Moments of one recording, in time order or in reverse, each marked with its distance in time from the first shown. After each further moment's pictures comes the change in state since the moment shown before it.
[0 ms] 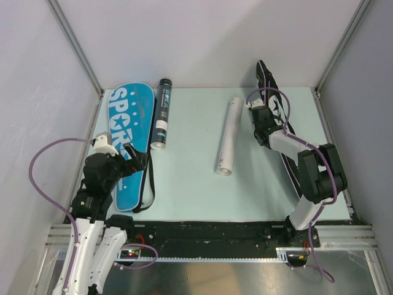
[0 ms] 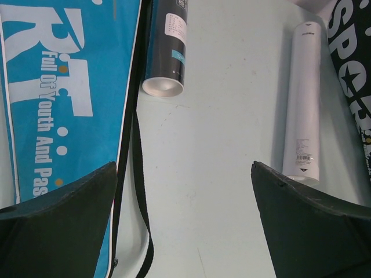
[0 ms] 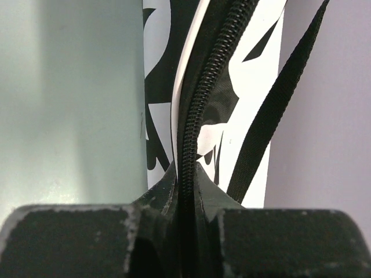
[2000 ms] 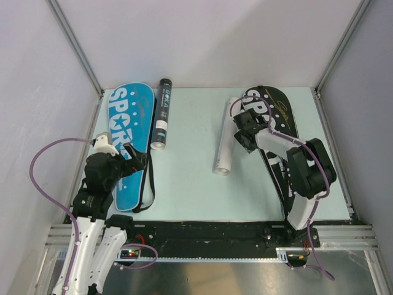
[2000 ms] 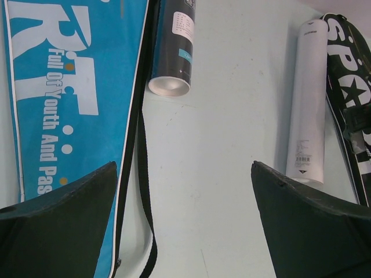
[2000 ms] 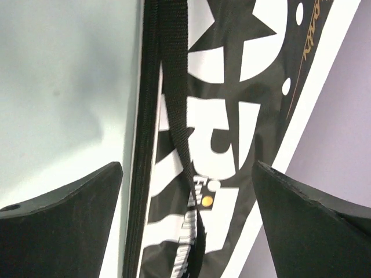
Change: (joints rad) left arm 0.000 0.008 -0.013 0.007 -0.024 0.000; right arm 0.127 0.118 0.100 -0.264 -0.012 0.025
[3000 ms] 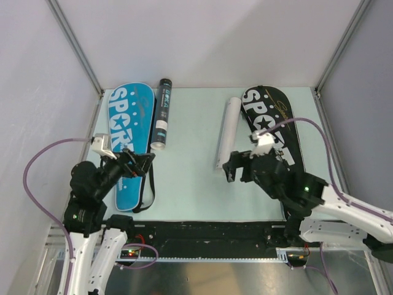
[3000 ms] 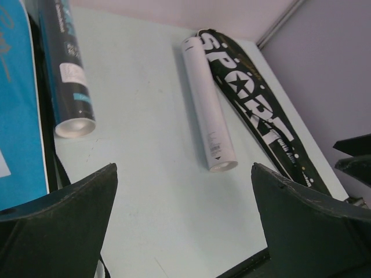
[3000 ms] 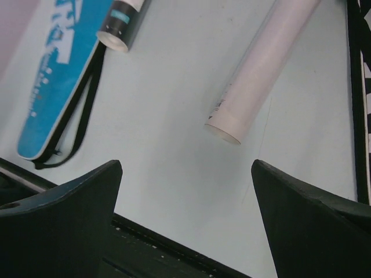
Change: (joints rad) left arm 0.000 -0.084 0.080 0.070 0.329 0.017; right arm 0.692 -0.917 -0.171 -0.264 -0.045 0.935
